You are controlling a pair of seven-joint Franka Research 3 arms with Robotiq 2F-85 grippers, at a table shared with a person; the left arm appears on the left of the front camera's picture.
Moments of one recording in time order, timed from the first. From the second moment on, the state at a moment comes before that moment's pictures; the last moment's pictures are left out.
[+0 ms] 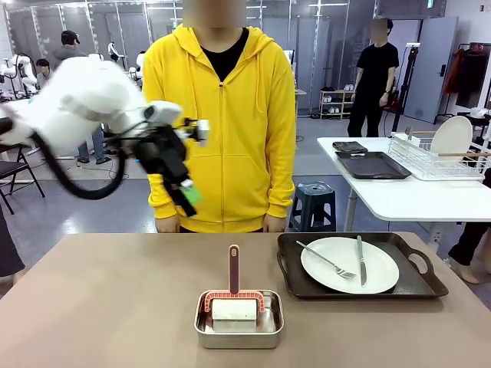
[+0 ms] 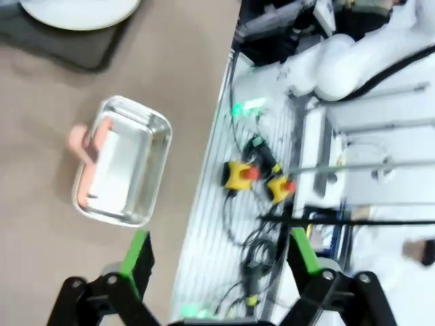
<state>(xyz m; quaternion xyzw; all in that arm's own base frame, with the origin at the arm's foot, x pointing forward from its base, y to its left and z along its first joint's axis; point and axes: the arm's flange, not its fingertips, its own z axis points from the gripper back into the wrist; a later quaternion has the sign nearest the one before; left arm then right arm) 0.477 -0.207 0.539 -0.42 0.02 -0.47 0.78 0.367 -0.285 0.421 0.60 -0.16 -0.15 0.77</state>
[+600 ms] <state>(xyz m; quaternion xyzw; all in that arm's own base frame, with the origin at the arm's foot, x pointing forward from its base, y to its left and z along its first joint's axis) 0.344 0.108 0.473 -0.54 -0.22 -0.07 0.81 0.367 -0.285 0.421 0.60 -0.16 -0.15 0.77</state>
